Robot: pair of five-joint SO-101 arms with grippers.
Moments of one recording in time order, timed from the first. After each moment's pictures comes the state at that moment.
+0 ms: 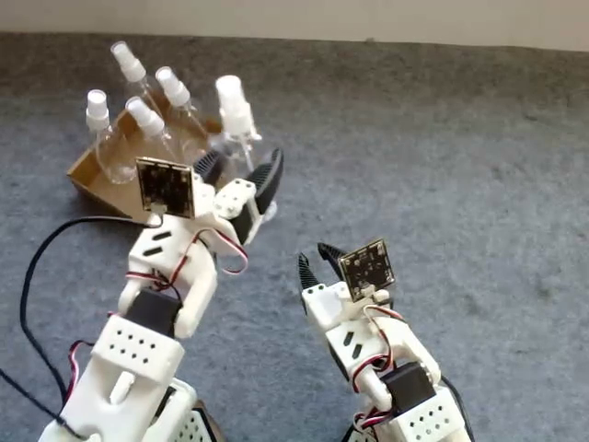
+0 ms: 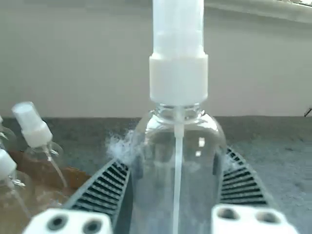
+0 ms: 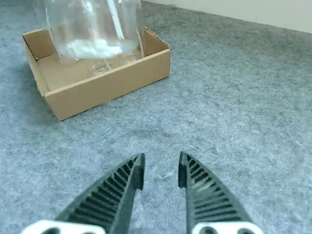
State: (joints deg) left arm 14.9 -58.6 66.1 4.8 16.2; right arm -30.9 -102.7 95.6 36.7 0.2
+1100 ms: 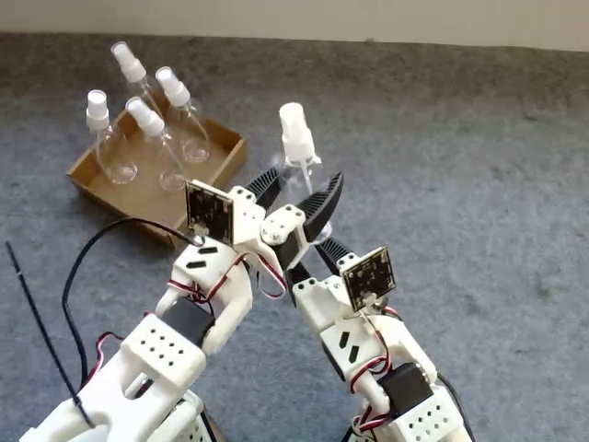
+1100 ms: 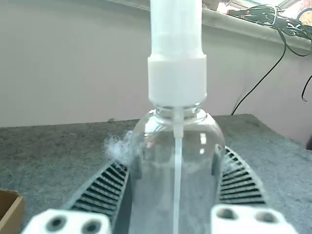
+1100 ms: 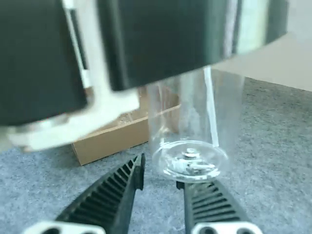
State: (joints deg) left arm 29.1 -52.6 71.4 -11.3 19.1; right arm -34.2 -102.5 95.7 24.4 0.2
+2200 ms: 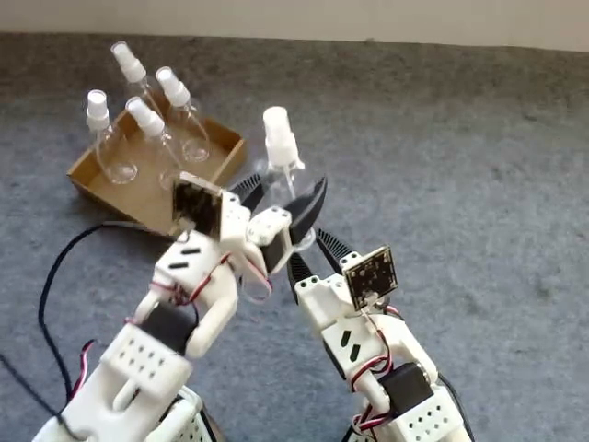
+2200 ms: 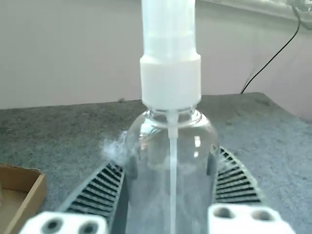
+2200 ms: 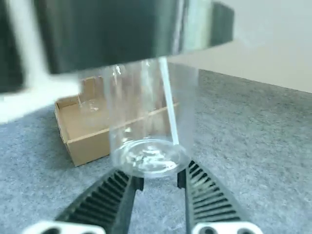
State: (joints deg) left arm 25.4 -61.6 67.9 7.5 17.2; right arm -33.2 -102.5 95.7 24.3 0.4
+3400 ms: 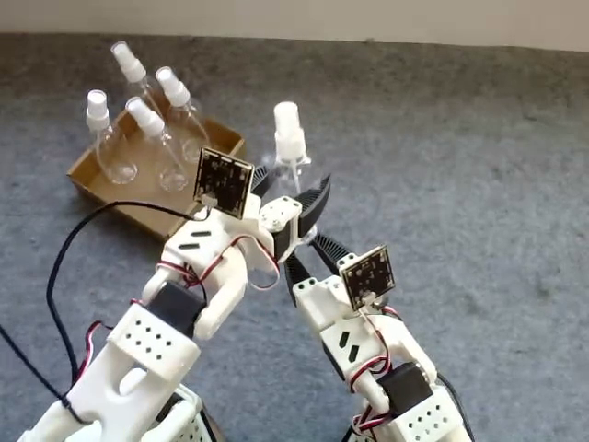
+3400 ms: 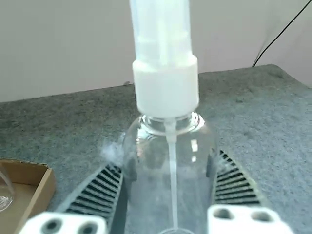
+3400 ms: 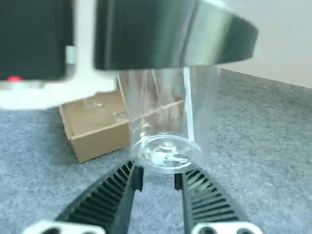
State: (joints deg) left arm 27.6 -52.2 59.1 16.2 13.8; right arm -33.6 -102.4 95.7 24.4 0.2
